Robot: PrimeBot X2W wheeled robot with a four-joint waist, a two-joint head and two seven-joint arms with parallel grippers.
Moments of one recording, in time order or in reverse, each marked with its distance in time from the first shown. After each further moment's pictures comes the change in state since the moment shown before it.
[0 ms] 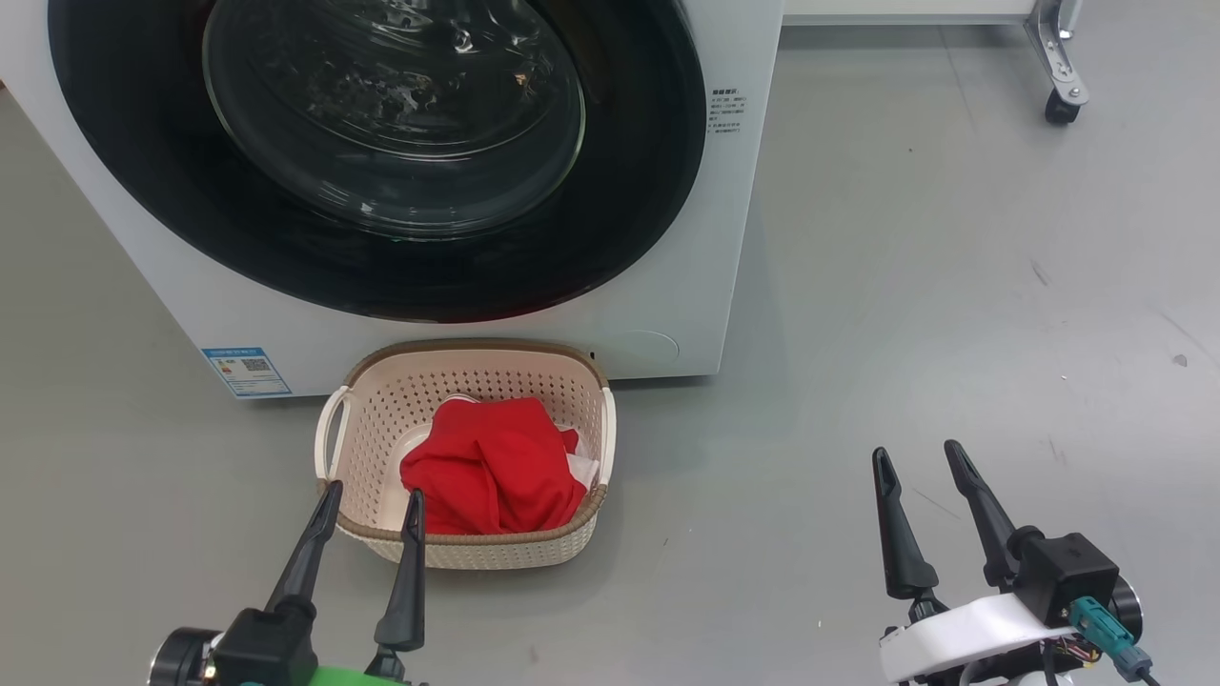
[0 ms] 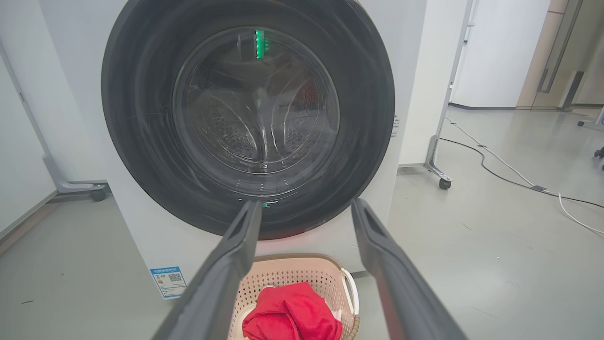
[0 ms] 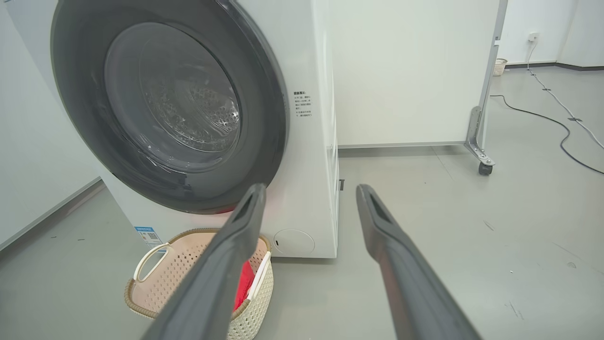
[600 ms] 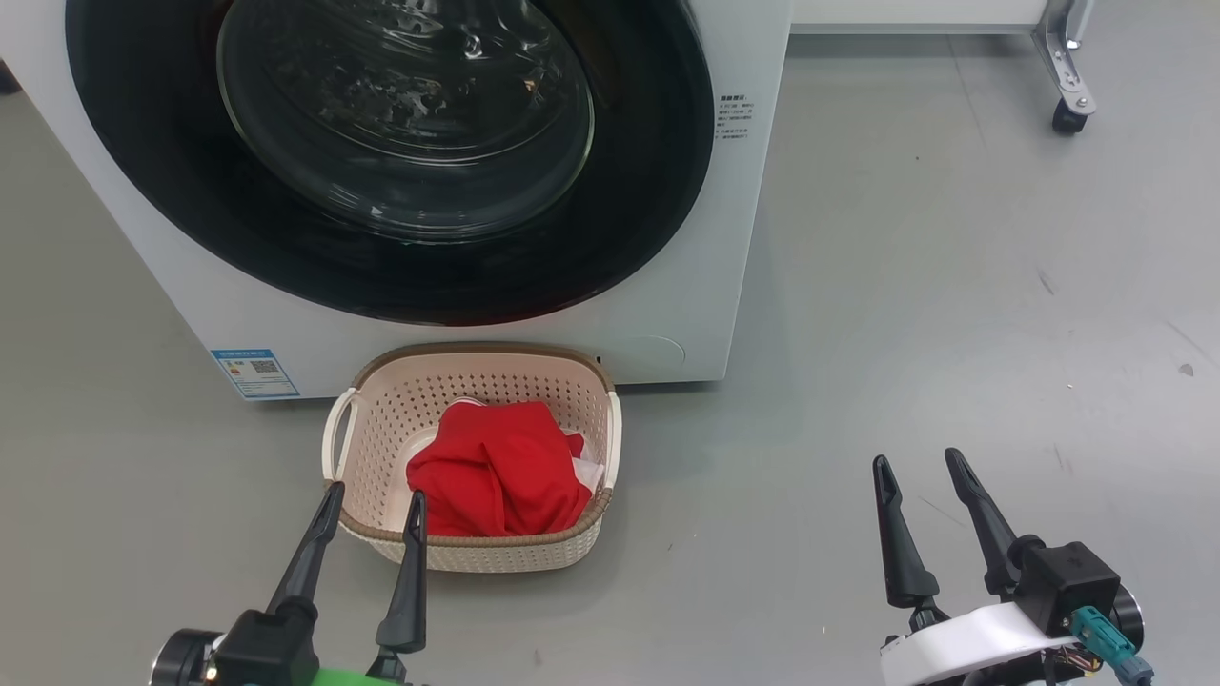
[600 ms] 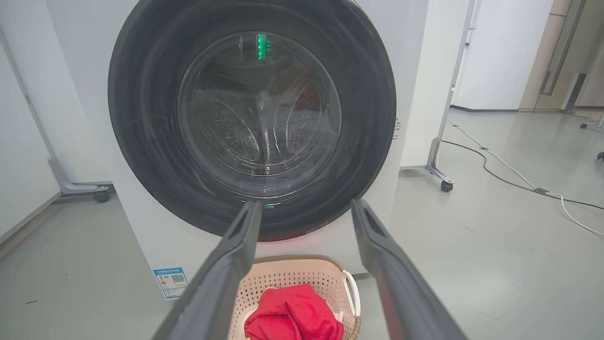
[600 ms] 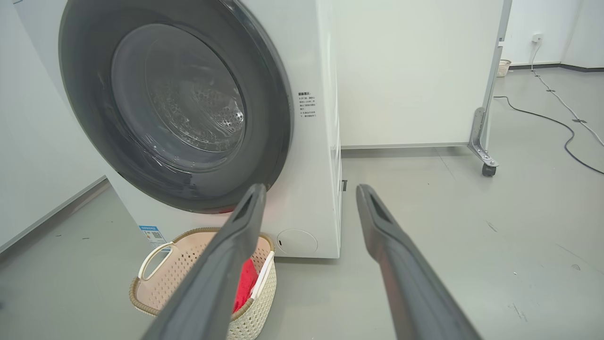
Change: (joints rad) left arm 0.003 0.000 -0.003 -0.003 0.000 0.000 0.000; right arm 0.019 0.002 -0.001 -0.015 -0.003 0.000 0.000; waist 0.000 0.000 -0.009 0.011
